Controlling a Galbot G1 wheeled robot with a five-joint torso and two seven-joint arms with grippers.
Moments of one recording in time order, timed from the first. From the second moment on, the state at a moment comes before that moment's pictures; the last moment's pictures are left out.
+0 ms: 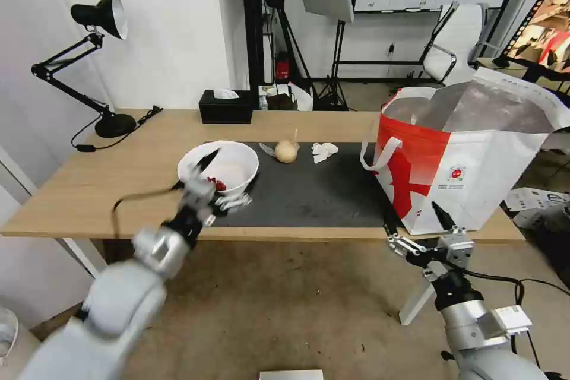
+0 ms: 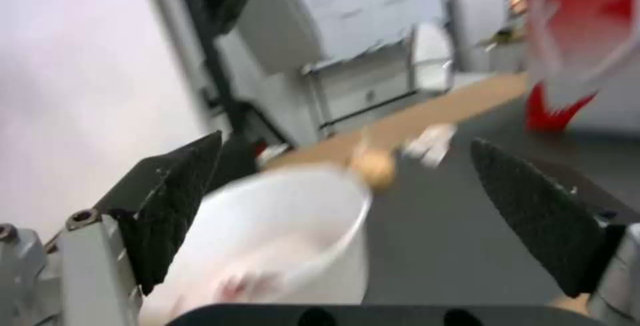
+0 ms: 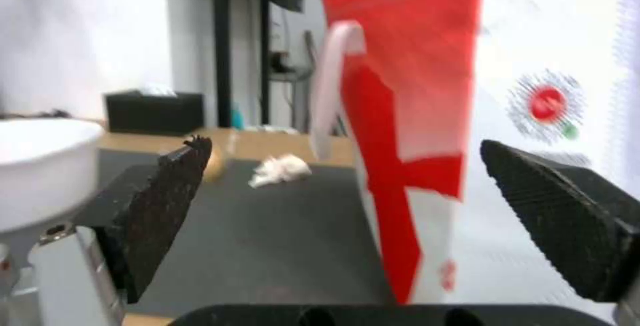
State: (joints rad) left arm 1.48 -1.05 -0.51 -2.21 -0.18 -0.01 0.08; right arm -1.77 1.09 0.56 2.32 0.31 0.14 0.21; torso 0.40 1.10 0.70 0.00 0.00
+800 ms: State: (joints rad) left arm 1.77 -1.29 -0.64 -2.16 -0.06 -0.08 0.07; right arm -1.87 1.15 0.51 2.26 0.24 0.04 0.21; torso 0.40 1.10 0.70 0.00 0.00
